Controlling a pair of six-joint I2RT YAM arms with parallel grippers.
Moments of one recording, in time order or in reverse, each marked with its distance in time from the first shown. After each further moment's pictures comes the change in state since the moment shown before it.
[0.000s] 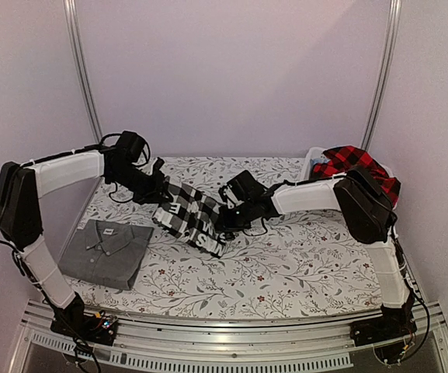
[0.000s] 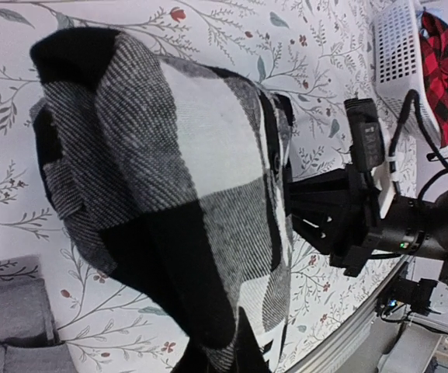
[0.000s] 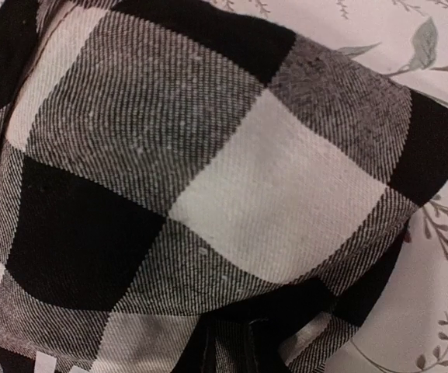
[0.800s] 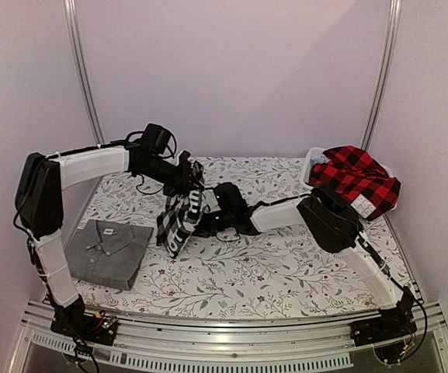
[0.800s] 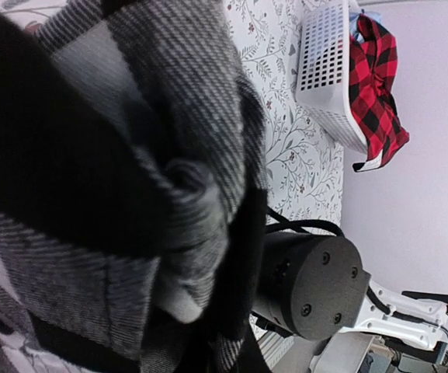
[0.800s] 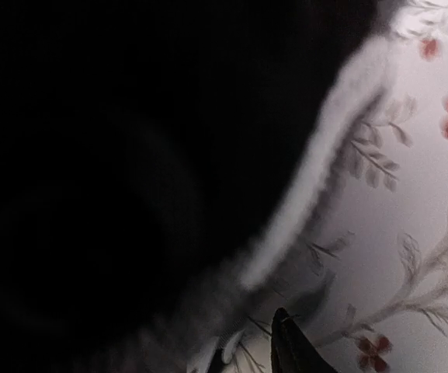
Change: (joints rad) left arm -0.118 0.160 0.206 0.129 0.139 -0.268; right arm 0.049 0.351 0.266 0.537 -0.443 0.249
